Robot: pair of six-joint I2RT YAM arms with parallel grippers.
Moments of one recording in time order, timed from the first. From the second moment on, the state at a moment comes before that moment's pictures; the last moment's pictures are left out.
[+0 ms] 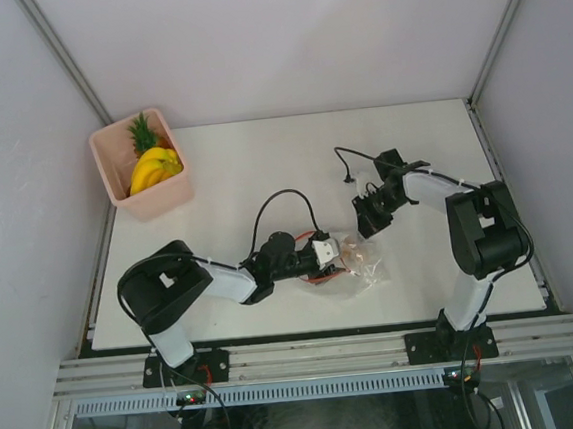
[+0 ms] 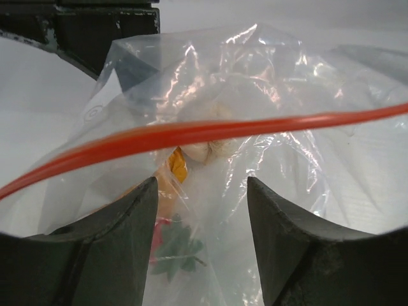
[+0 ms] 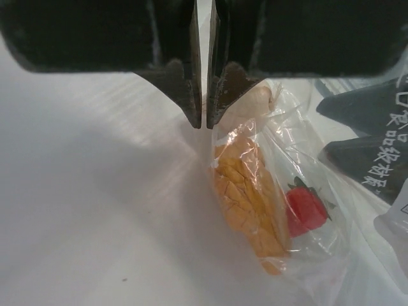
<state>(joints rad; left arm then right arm) -0.95 1.73 0.60 0.85 0.36 0.26 0.23 1.76 1.11 -0.70 -0.61 -0.25</state>
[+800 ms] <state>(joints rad) -0.98 1.82 0.66 0.85 0.42 0.25 0.31 1.81 1.11 -0.73 -0.70 -0.25</state>
